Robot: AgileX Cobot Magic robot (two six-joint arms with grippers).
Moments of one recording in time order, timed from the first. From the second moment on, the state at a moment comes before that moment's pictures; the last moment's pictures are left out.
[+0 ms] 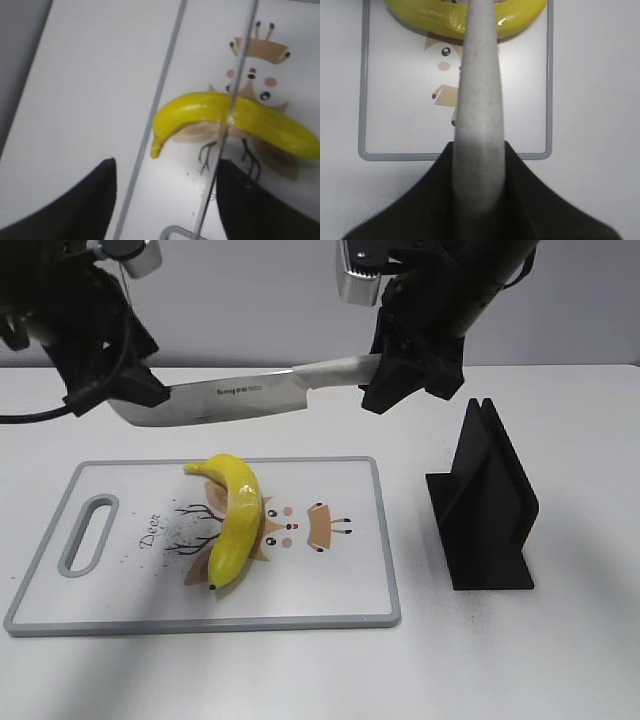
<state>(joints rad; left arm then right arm) -0.30 1.61 -1.26 -0.44 0.79 1.32 0.41 1.93 -1.66 0.44 1.11 -1.29</state>
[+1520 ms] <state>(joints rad) 0.02 1.00 -0.89 -0.18 1.15 0.24 0.41 1.27 -1.03 0.02 0.87 0.38</state>
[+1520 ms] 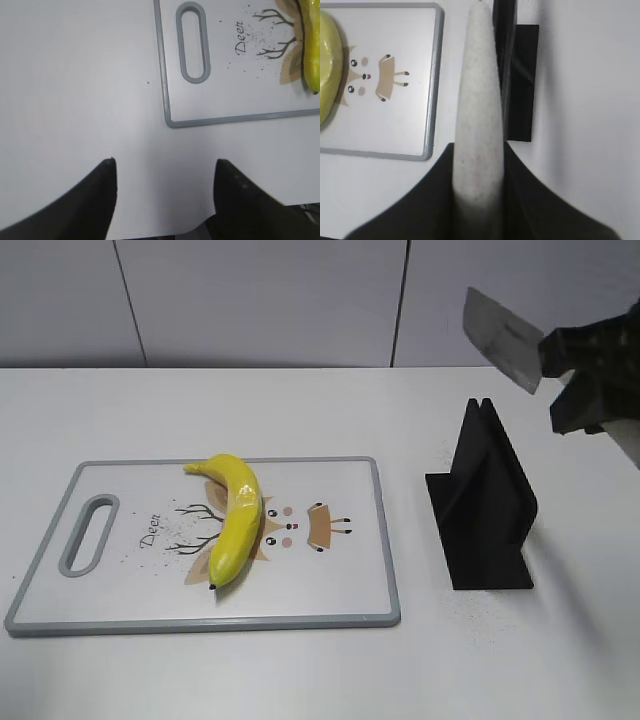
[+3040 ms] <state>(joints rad) 0.02 0.00 -0.50 -0.16 1.10 0.23 0.41 1.48 -0.94 -0.05 0.76 0.45</state>
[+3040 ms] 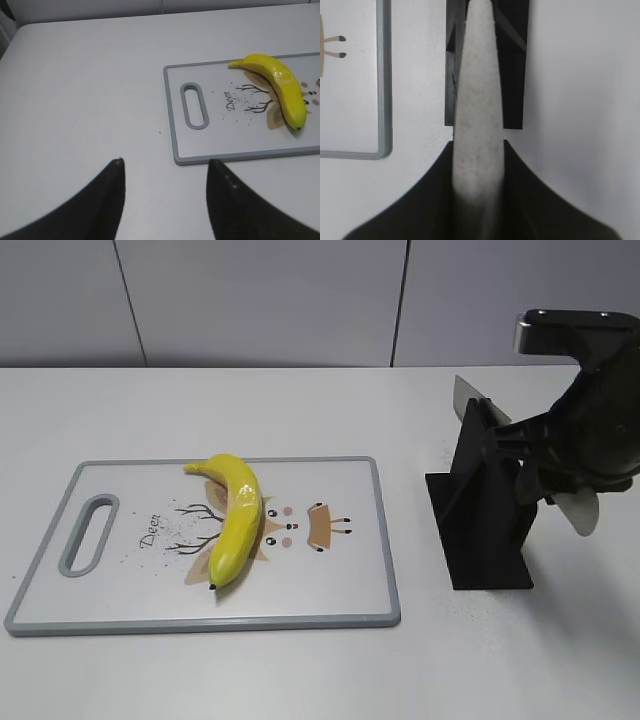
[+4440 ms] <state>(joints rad) 0.02 0.00 -0.50 -0.16 1.10 0.23 0.41 0.53 -0.57 0.06 0.98 -0.02</state>
